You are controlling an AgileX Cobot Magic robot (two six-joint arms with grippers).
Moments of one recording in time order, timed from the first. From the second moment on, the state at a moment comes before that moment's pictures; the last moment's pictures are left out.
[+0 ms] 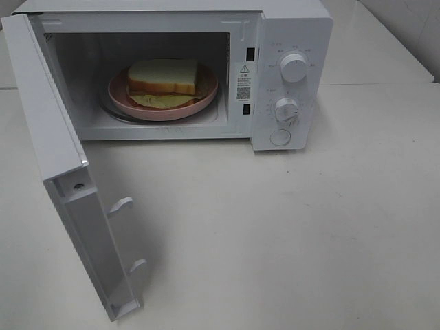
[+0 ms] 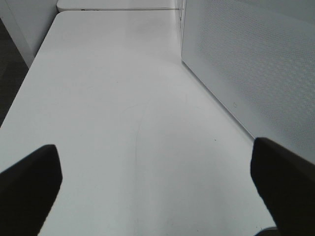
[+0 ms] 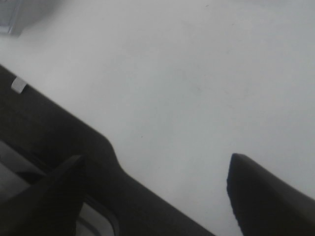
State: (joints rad) left arm -0.01 0.00 -0.52 0.01 1.08 0.00; right arm 0.50 0.51 -0.68 0.00 1.11 -0.06
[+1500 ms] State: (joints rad) left arm -0.01 0.00 -0.52 0.01 1.08 0.00; right arm 0.06 0.00 -0.50 -0.01 1.00 -0.06
